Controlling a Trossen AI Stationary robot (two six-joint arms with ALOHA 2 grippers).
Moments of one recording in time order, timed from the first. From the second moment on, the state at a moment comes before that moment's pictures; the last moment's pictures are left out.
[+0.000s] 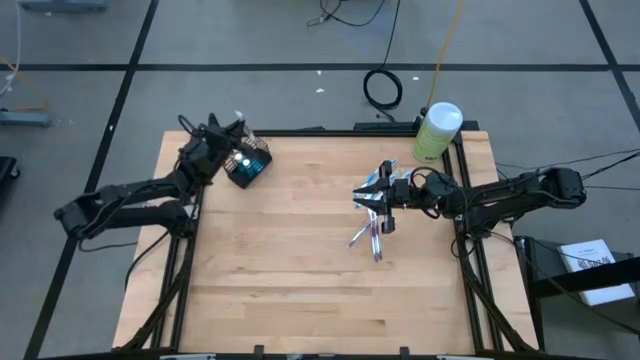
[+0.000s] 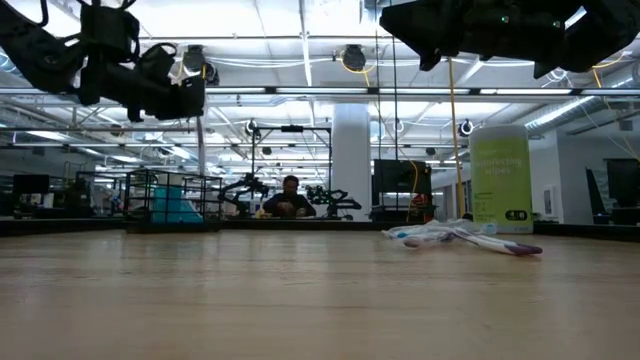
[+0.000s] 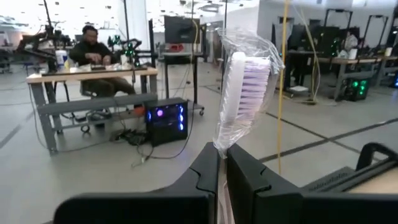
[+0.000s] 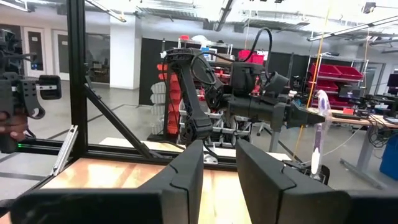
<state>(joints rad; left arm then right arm) 0.71 0.98 0.29 0.76 -0.36 0.01 -0.07 1.18 0.46 0.92 -0.11 -0.07</state>
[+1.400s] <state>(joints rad) 0.71 1.30 0.28 0.94 -0.47 -0.03 -0.07 1.18 0.46 0.91 -0.11 -0.07</state>
